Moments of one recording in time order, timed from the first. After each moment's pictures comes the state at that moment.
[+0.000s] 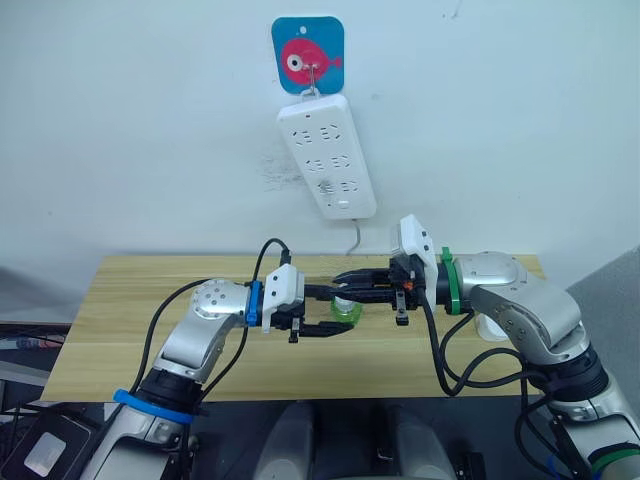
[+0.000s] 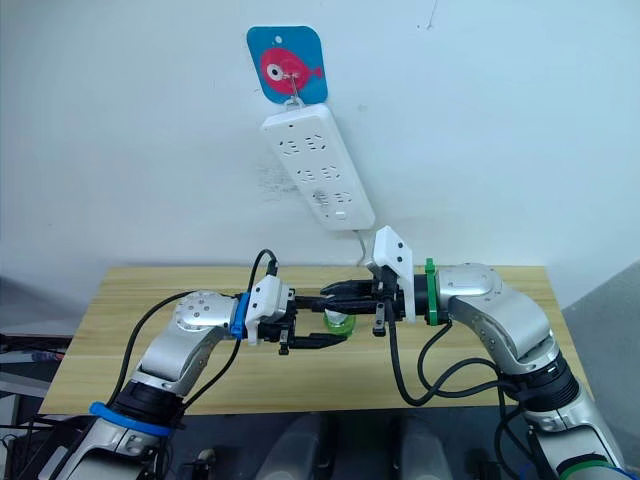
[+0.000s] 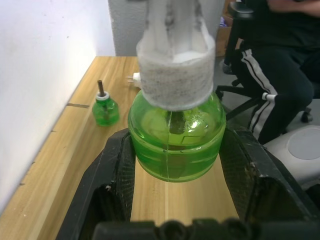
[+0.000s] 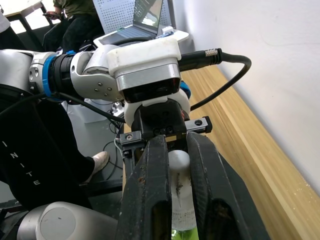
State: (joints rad) left arm -0.36 0.51 -0.22 0.02 -0.31 0.10 -1.25; right arm -0.52 -0.53 0.25 -0.37 0.57 0.69 0.95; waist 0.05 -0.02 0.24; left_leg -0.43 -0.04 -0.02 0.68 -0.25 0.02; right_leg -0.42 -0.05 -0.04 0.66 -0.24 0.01
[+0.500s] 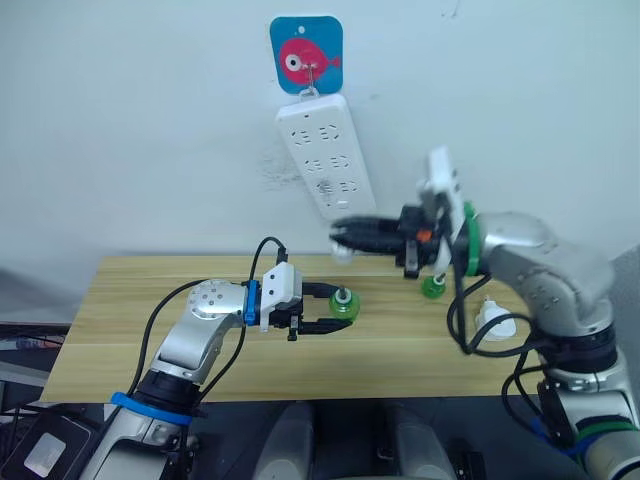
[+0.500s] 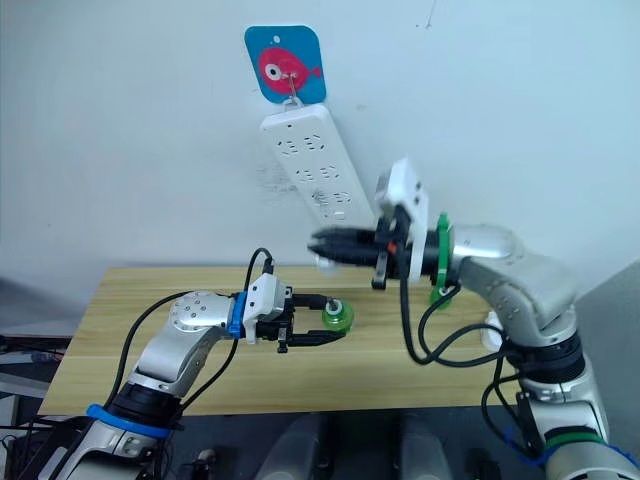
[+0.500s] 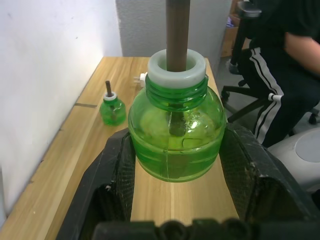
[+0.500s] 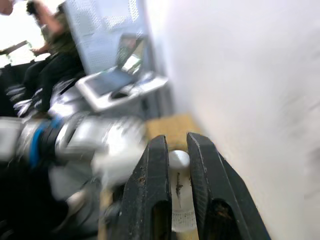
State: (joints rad) left arm -0.32 0.52 -0.20 0.01 -0.31 0.10 -1.22; right arm -0.73 -0.48 -0.02 -0.44 0.79 0.91 0.71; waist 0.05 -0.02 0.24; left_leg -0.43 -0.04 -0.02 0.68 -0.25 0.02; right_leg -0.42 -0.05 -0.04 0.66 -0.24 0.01
